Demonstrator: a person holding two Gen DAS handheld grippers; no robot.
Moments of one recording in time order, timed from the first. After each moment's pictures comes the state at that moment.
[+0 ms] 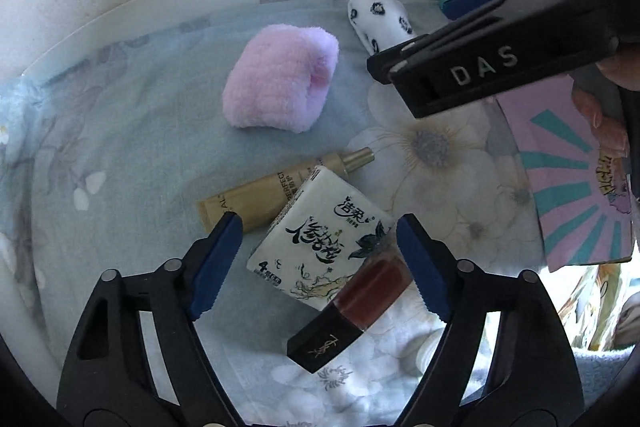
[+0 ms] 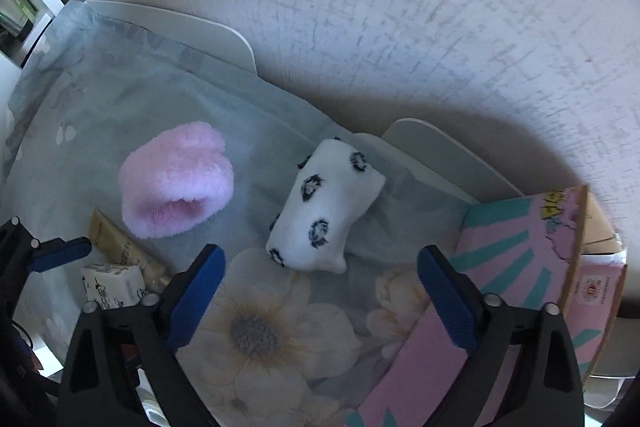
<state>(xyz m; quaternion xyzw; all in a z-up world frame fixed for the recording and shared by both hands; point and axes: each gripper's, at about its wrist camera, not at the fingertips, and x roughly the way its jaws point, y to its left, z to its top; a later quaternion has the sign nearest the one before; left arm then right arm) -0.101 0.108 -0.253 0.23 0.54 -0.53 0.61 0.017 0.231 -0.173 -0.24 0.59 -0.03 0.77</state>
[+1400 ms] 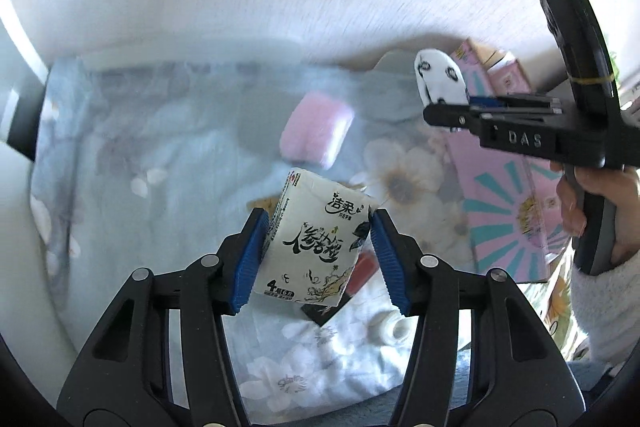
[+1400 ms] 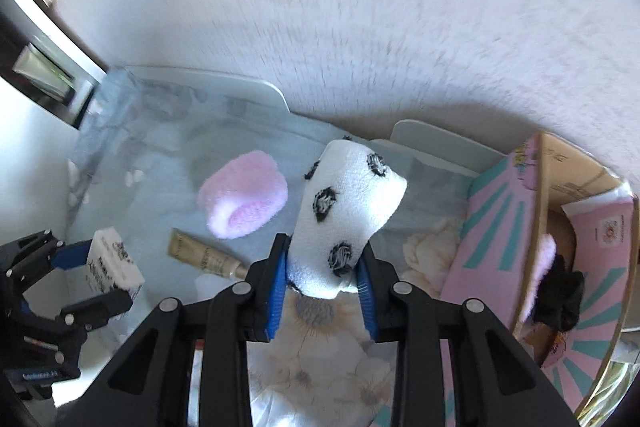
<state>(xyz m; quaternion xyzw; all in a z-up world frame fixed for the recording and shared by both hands) -0.041 0.157 -0.174 0.10 0.57 -0.53 0.62 -0.036 0.204 -0.107 -0.14 0.54 0.06 0.82</state>
